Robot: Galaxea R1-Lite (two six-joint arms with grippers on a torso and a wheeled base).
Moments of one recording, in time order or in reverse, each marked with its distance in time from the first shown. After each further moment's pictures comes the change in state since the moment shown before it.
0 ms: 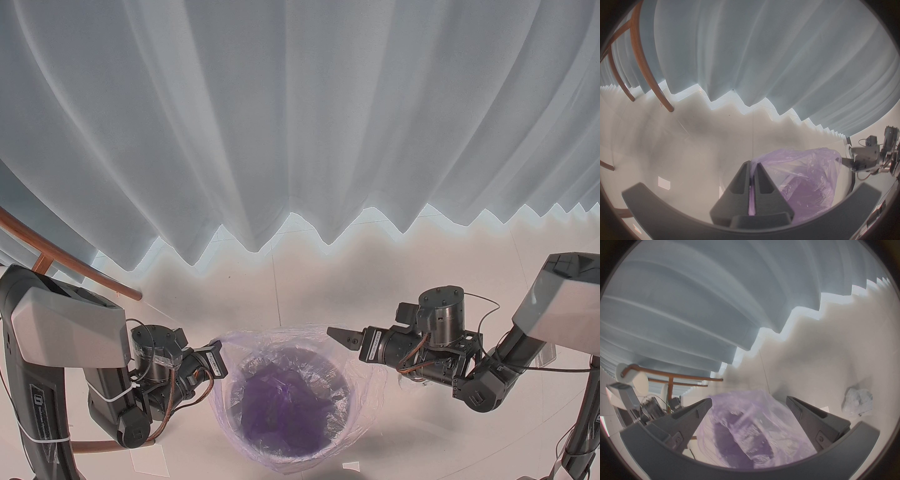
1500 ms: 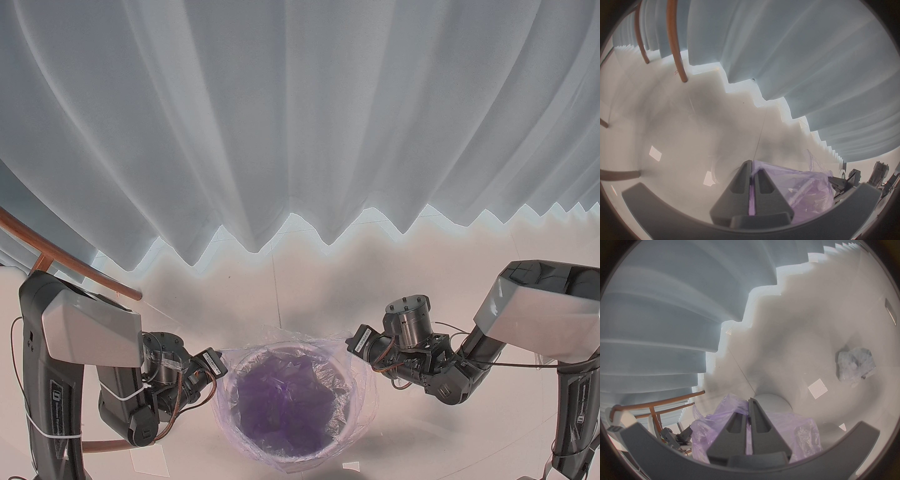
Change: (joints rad) left arm 0.035 0.108 -0.041 0.000 0.004 -0.283; right arm -0.008 0.166 -0.178 0.159 -0.150 0.339
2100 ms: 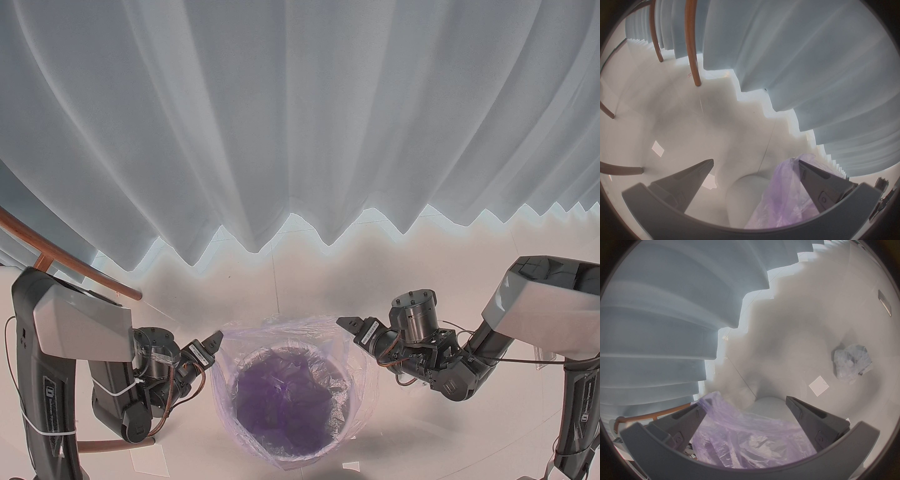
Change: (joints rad) left arm 0.029 -0.020 0.008 0.000 0.060 -0.073; right arm -0.009 -0.029 0.008 0.007 -0.020 0.066
